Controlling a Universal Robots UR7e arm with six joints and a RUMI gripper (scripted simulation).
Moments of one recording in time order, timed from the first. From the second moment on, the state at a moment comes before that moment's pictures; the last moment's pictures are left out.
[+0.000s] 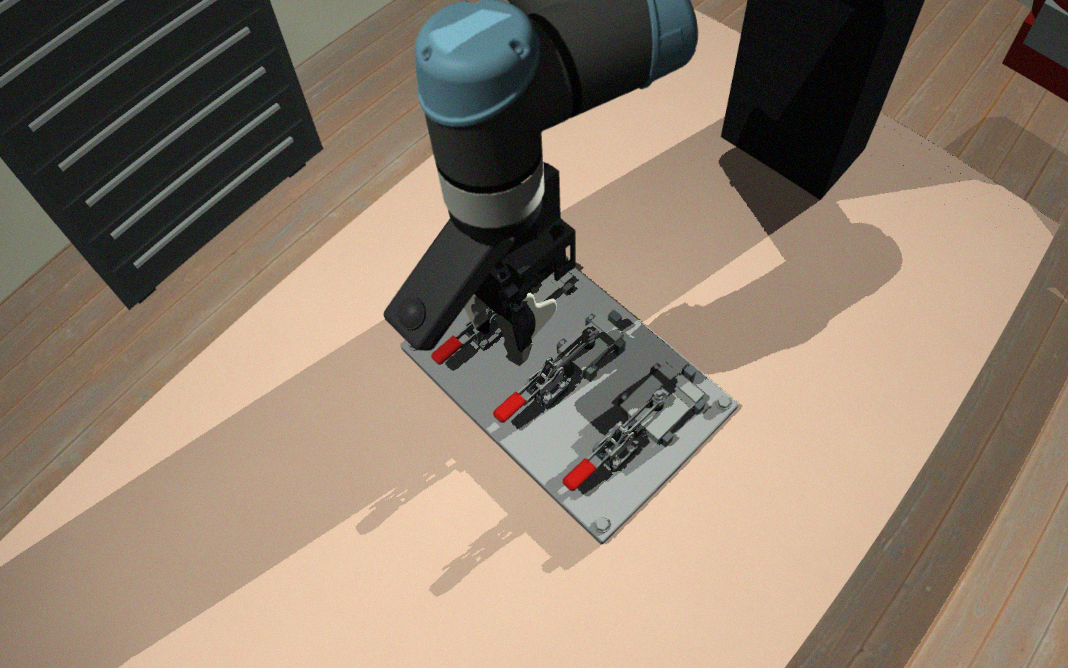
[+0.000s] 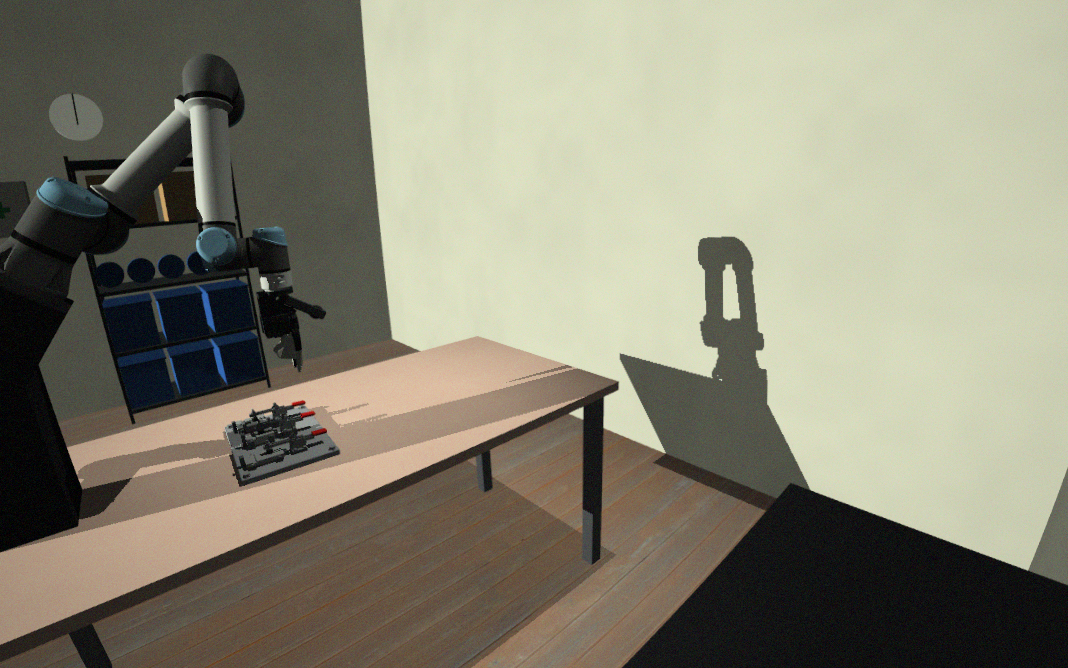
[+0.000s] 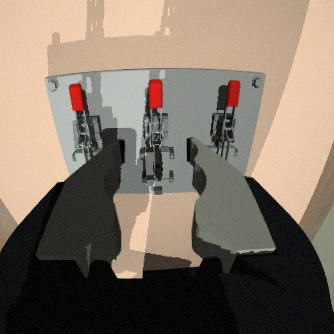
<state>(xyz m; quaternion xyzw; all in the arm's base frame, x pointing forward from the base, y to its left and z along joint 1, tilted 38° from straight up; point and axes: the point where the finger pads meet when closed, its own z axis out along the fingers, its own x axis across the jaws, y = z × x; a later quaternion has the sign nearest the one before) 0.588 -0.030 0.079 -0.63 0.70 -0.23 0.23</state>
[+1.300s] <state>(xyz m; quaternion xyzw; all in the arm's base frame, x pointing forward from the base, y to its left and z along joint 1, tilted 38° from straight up) 0.658 -0.033 -0.013 -0.63 0.70 -0.23 0.23</state>
